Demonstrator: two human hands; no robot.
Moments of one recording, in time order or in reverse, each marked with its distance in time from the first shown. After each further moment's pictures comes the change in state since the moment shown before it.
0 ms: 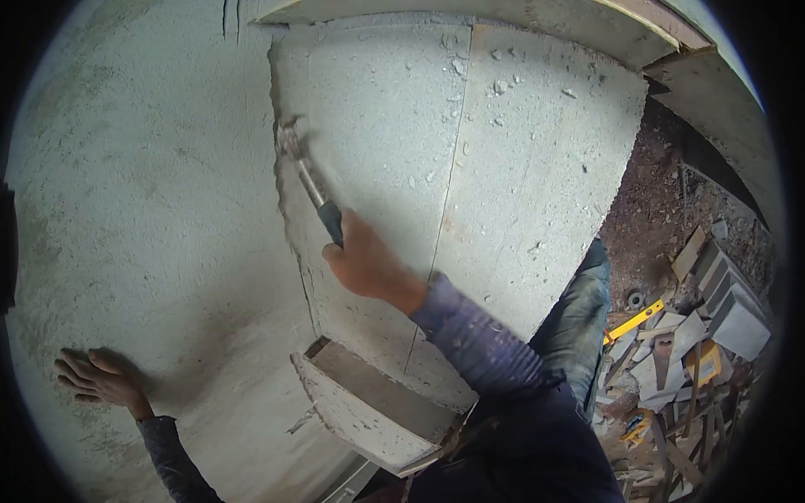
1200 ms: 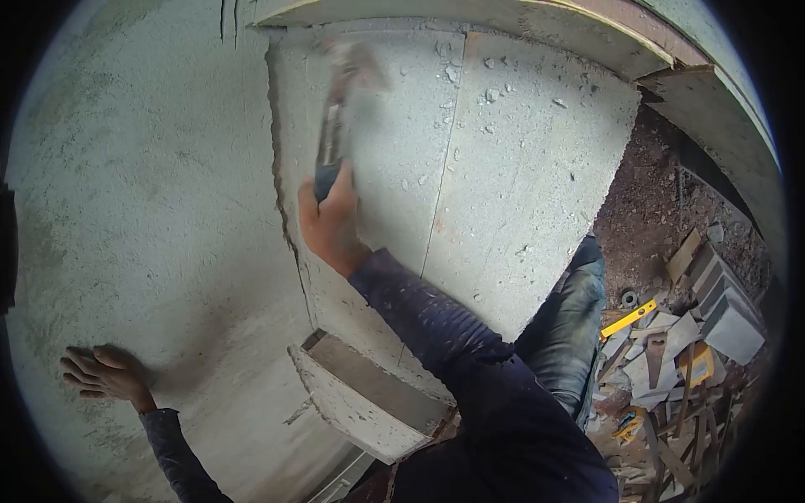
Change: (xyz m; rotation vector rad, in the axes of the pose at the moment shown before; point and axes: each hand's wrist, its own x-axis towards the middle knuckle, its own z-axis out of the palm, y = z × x) left_hand 0.005 0.008 -0.010 -0.001 -0.036 -0.028; right_hand 0.058 -0.026 0.025 0.601 0.711 -0.075
